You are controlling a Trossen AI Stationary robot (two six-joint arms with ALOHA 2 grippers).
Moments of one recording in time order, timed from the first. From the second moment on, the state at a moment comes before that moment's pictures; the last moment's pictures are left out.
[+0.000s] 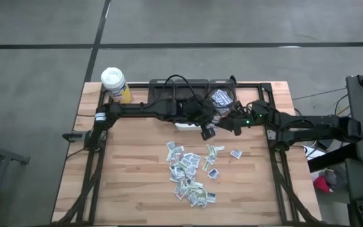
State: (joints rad) left arm 0.04 2.02 2.04 -0.71 -0.24 -0.16; right arm -0.27 0.91 0.42 0.30 -0.27 0.84
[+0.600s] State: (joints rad) left arm 0.04 2.02 2.04 -0.71 -0.25 -0.17; right arm -0.27 0.99 0.49 0.26 -0.26 0.76
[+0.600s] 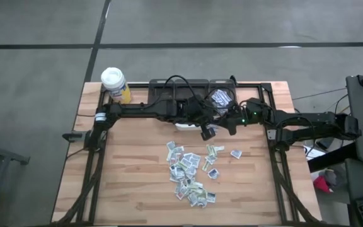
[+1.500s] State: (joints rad) left arm 0.02 1.92 1.91 -0.97 -0.37 -0.29; right arm -0.49 0.96 0.58 -0.13 0.03 0.55
